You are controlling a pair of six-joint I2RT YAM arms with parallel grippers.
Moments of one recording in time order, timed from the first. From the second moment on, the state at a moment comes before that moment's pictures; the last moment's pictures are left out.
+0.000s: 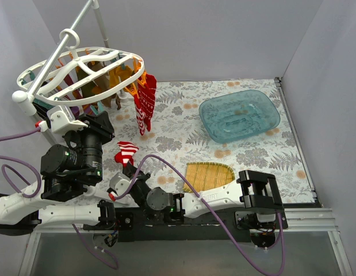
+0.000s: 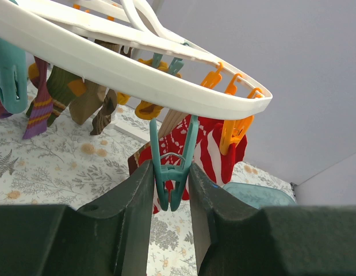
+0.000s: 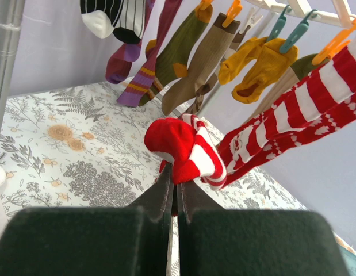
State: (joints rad) left arm -1.35 0.75 1.21 0.00 -1.50 -0.05; right arm 1.67 1.84 1.24 0.88 0.92 -0.70
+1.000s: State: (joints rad) left arm -1.35 0.75 1.22 0.02 -1.50 0.00; right arm 1.66 1.81 1.23 0.80 0.95 -0.65
